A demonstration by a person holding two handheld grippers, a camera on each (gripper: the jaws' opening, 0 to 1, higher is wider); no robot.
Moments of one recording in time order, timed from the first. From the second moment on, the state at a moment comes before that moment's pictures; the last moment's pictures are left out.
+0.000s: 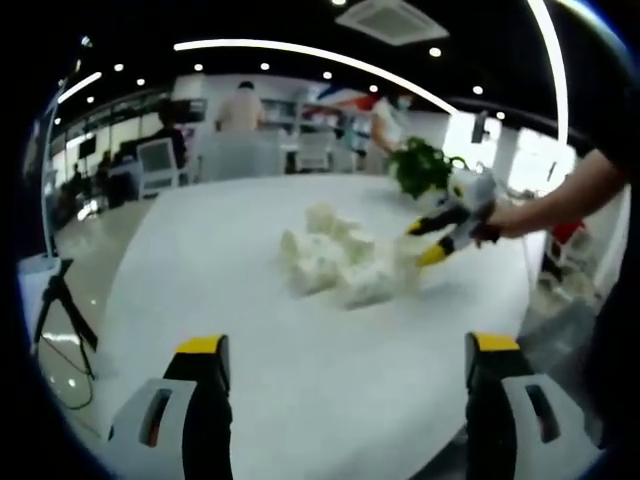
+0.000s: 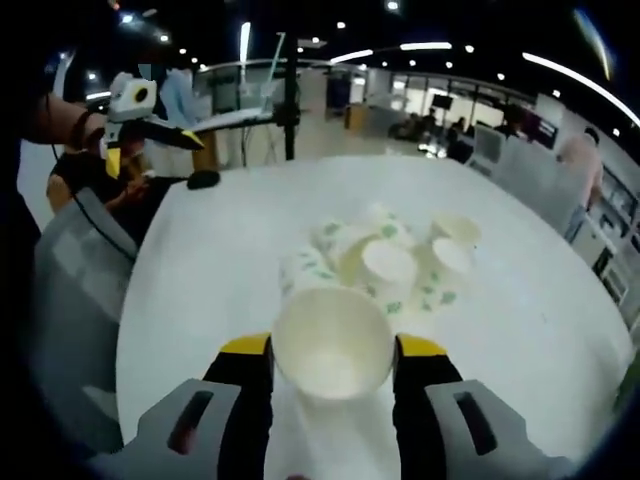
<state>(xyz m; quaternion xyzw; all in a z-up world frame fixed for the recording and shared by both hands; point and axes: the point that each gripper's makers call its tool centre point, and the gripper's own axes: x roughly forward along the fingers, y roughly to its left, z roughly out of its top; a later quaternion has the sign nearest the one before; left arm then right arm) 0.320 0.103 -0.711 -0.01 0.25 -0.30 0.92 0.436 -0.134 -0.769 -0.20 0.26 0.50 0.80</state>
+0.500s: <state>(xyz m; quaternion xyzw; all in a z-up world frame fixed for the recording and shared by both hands) 0.314 0.105 -0.710 0.00 0.25 -0.31 0.92 0.396 -0.120 -0.725 -0.19 0.20 0.51 0.81</state>
